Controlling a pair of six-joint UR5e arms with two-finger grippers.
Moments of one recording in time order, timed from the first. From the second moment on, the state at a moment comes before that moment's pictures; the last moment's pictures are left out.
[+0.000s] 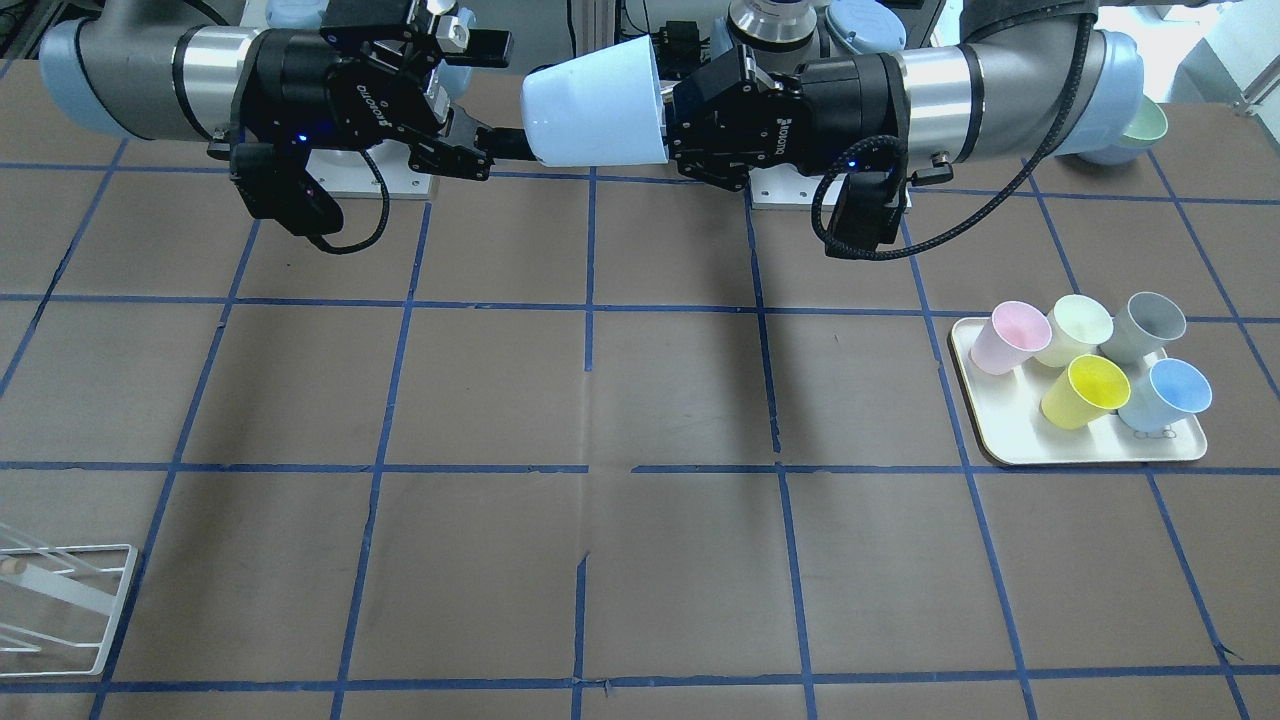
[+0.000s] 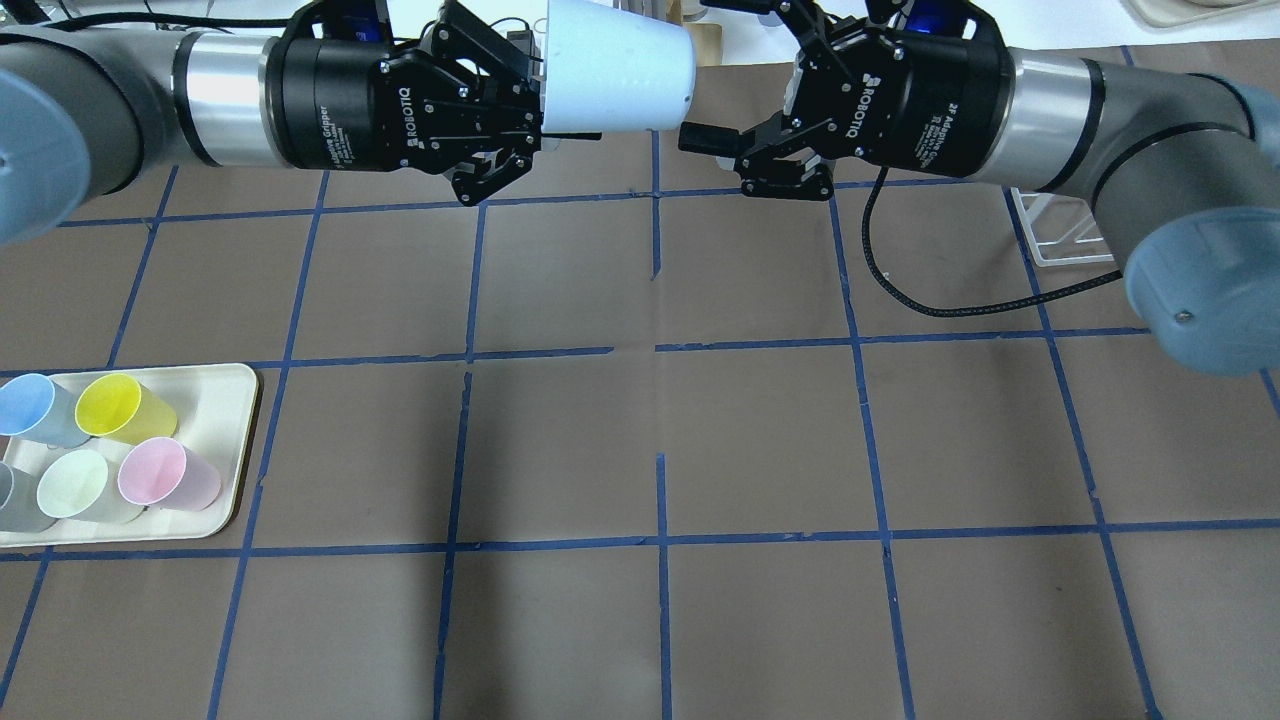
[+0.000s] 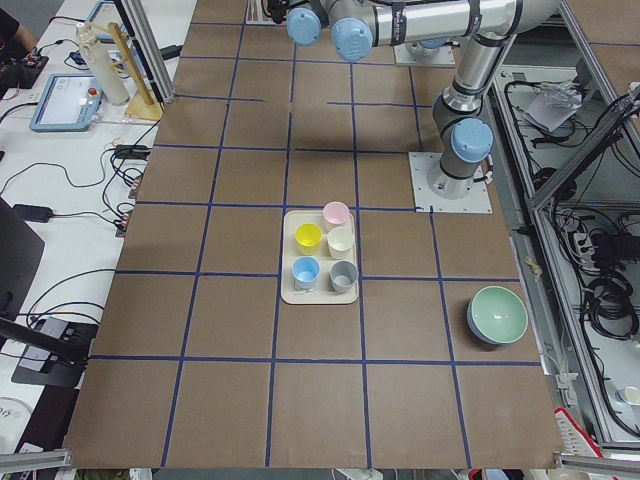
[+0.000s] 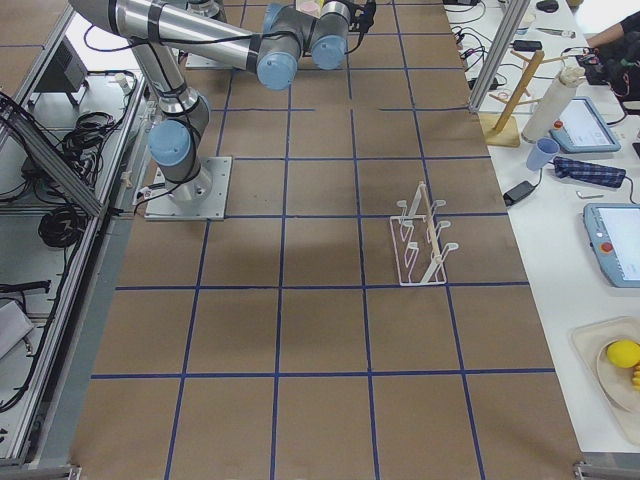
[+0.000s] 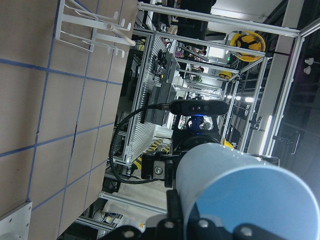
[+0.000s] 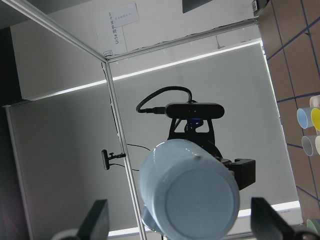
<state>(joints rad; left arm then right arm) -1.46 -1.58 -1.66 -2.05 0.19 0.36 1.45 -1.66 1.91 -1.53 0.12 -0.07</state>
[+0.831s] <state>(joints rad) -1.46 -1.58 -1.66 -2.05 0.19 0.36 1.47 -1.66 1.91 -1.51 0.12 -0.06</state>
